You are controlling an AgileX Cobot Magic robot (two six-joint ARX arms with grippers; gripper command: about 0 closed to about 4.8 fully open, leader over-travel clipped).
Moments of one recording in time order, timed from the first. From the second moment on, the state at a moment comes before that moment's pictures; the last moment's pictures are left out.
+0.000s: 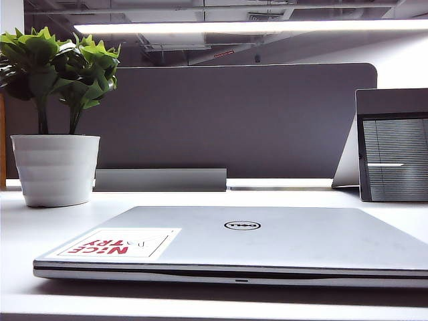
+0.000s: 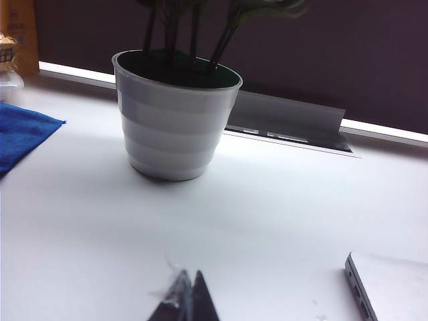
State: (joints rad) left arm 0.01 0.00 0.01 -0.02 0.05 -0.15; right arm -0.08 1.09 1.33 -0.24 -0.08 0.08
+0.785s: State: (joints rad) left arm 0.01 0.00 0.01 -0.02 0.05 -0.16; right arm -0.08 0.18 0.14 0.06 -0.05 0.11
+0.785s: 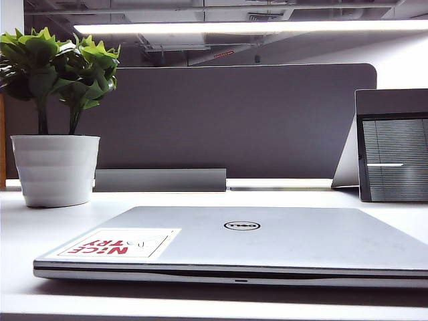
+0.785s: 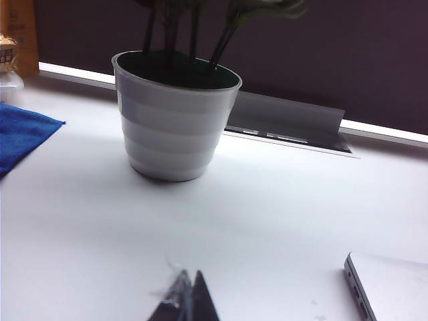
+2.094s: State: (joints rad) left arm 0.01 0.00 0.01 -0.02 0.05 -0.16; right arm -0.08 0.00 0.01 0.02 -0.03 0.18
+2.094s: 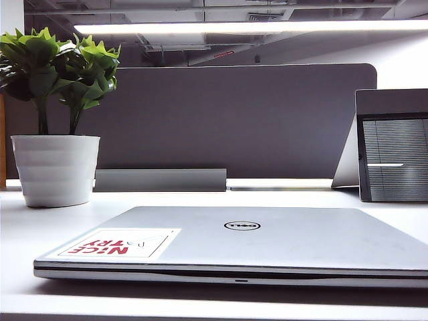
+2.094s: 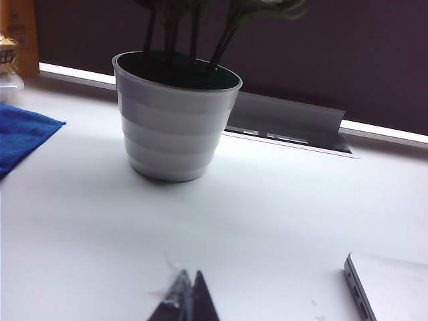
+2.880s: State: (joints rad) left arm 0.01 0.00 0.01 -0.02 0.05 -0.16; right arm -0.08 0.00 0.01 0.04 -0.07 0.14
